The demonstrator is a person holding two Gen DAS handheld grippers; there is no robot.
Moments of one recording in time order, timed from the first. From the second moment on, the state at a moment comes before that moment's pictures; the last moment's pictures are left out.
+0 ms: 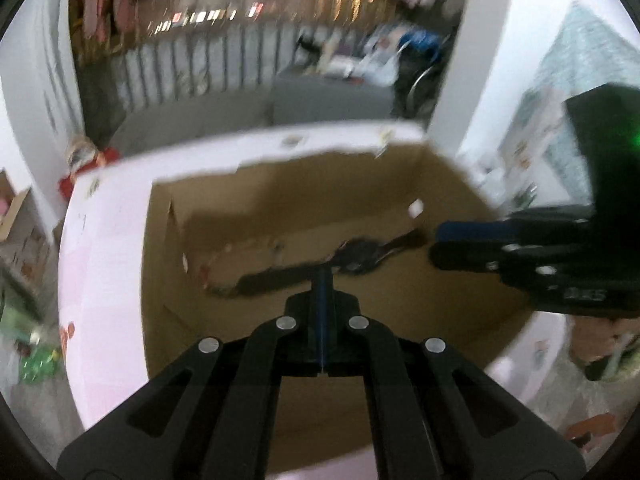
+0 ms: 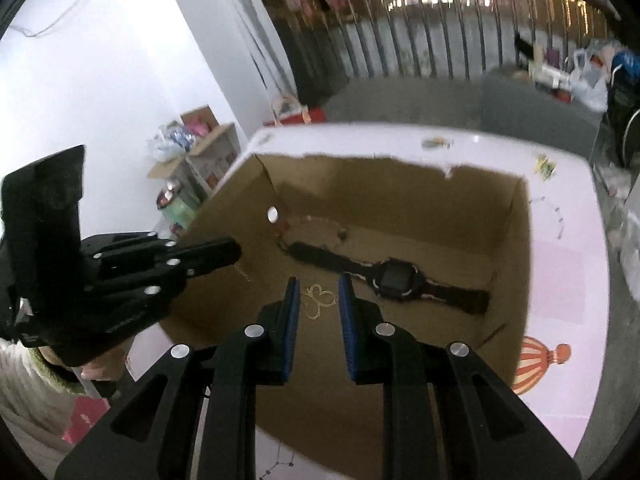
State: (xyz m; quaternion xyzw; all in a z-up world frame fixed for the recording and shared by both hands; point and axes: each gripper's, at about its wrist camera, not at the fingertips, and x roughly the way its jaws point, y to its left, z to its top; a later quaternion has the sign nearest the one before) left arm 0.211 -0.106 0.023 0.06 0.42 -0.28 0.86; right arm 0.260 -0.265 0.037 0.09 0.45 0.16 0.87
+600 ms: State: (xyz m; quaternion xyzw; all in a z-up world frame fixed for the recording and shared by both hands) left arm 0.236 -0.094 0.009 0.05 0.45 -0.24 0.86; right arm 0.278 -0.275 0.021 0.10 0.48 0.14 0.86
